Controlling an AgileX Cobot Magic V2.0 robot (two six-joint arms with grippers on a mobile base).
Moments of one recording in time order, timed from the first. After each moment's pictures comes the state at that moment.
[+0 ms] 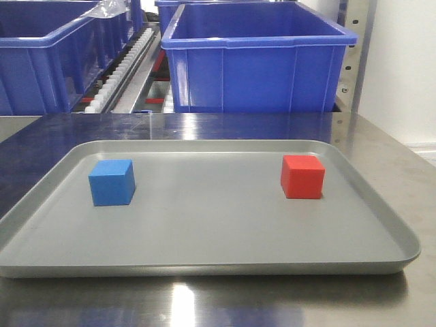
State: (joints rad) left arm -0.02 -0.01 0.01 -0.04 0.05 0.01; right arm 0.04 -0.01 0.03 0.04 0.08 -0.04
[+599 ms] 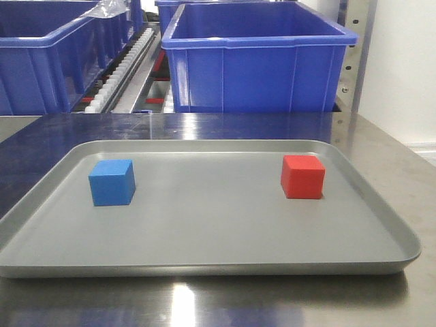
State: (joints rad) left arm -0.02 -0.01 0.01 -0.04 0.05 0.01; right arm 0.04 -0.01 0.03 0.04 0.08 -0.04
